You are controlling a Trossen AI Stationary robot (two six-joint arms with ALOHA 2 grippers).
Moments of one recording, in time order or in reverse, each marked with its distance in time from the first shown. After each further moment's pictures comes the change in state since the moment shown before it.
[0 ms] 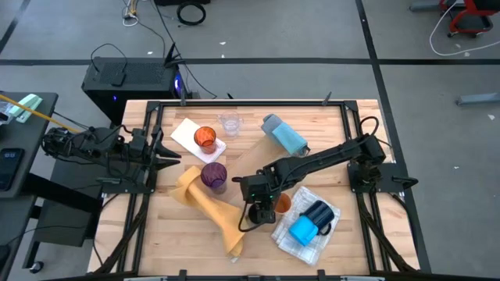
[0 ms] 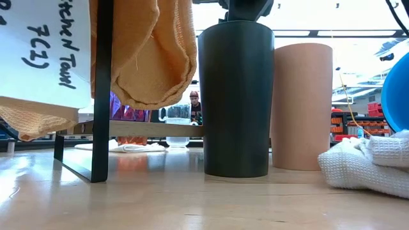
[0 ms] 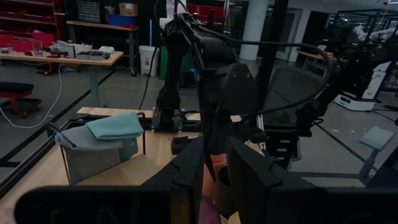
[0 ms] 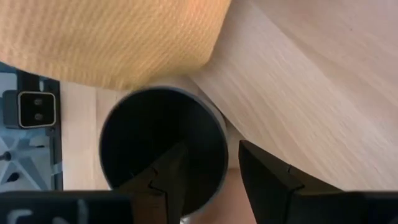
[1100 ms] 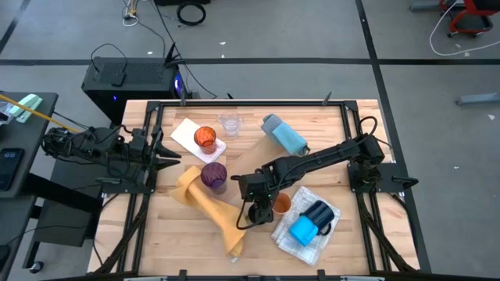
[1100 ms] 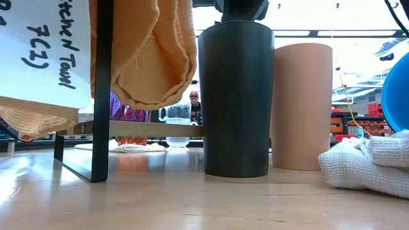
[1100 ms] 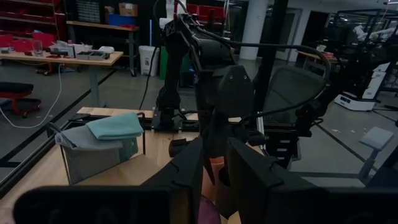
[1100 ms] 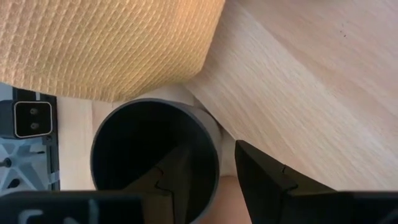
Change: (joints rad) left arm 0.000 0.000 0.000 0.000 0.000 0.000; right arm -0.013 0.004 0.000 0.012 0.001 0.011
